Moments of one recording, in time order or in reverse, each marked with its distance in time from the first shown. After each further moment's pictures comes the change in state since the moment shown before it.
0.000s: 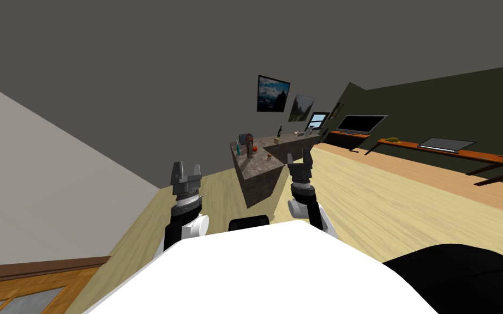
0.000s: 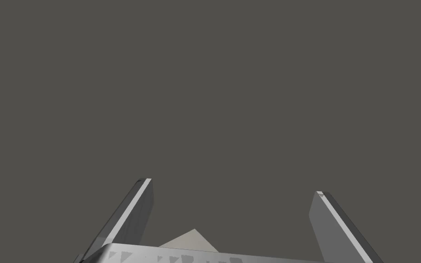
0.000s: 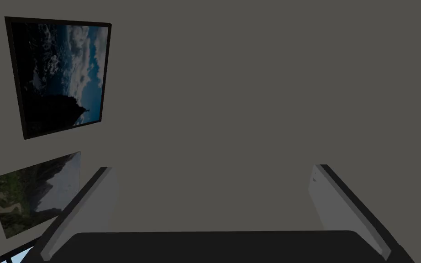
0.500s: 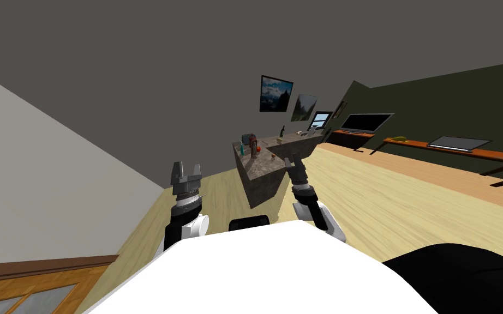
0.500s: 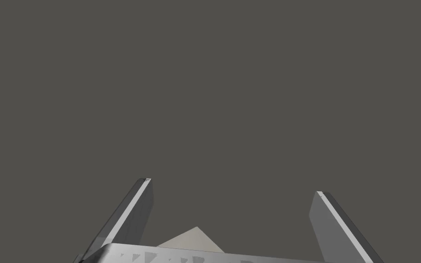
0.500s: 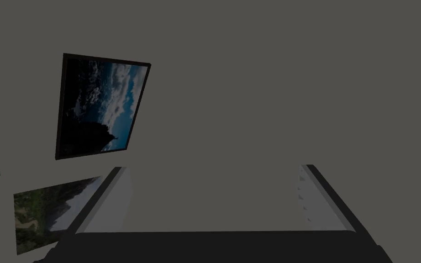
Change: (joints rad) left arm 0.000 0.000 0.000 0.000 0.000 0.000 0.000; right arm 0.022 -0.120 -0.029 0.042 0.094 0.047 -0.071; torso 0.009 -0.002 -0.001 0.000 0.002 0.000
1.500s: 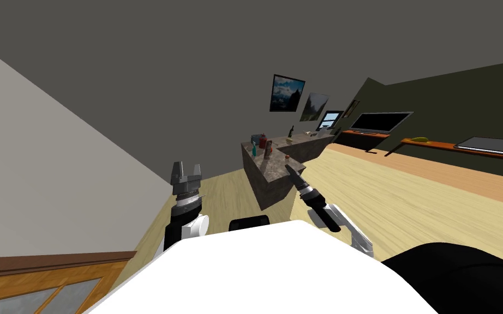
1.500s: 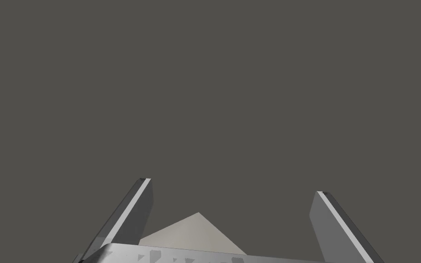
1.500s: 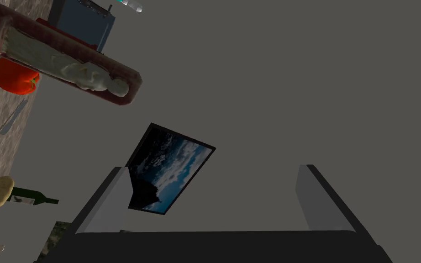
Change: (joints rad) left arm 0.000 0.000 0.000 0.000 0.000 0.000 0.000; right arm 0.078 -0.253 -0.084 0.116 0.258 0.111 -0.188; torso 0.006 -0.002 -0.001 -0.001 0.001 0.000
